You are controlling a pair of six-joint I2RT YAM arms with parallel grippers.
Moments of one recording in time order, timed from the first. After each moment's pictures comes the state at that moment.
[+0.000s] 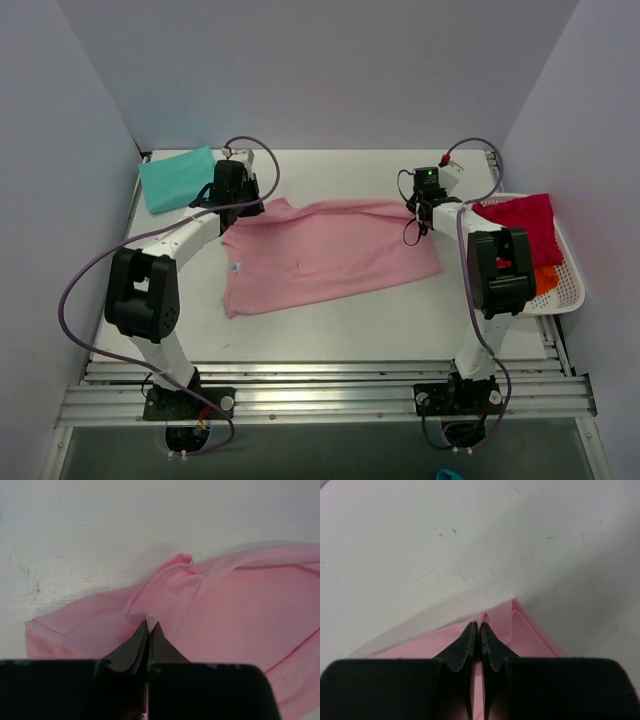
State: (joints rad) left arm -0.28 1.79 1.32 -0.15 0.02 -0.35; right arm 0.15 1.91 1.25 -0.07 0.38 0.65
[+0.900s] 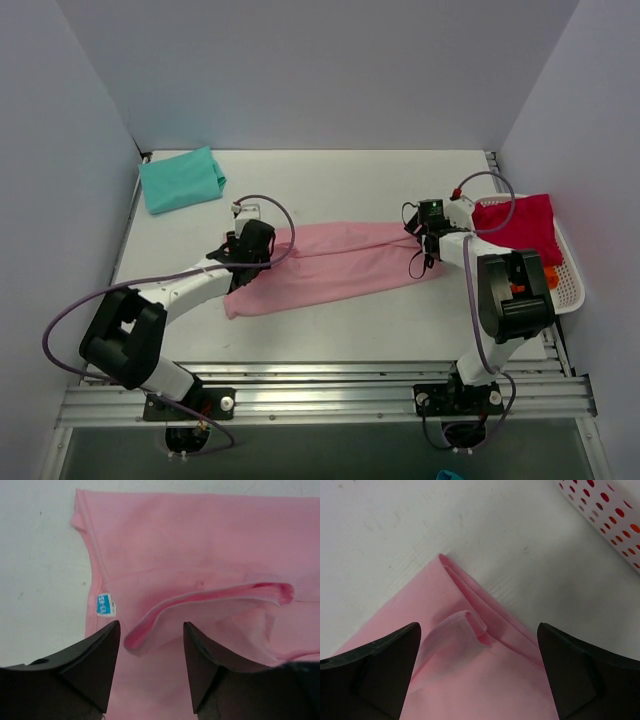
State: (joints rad) left arm -0.55 1.50 0.86 -0.17 -0.49 -0.47; right arm 0.15 1.70 0.90 -0.02 0.47 0.75
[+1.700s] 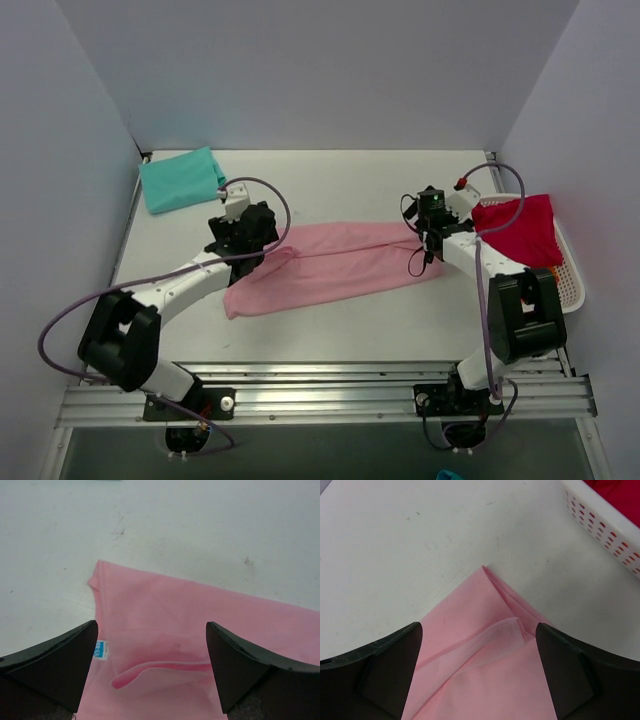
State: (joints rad) left arm -0.58 1.46 0.94 -0.15 -0.74 -0.63; right arm 0.20 1.56 0.92 -0.09 0.54 0.81
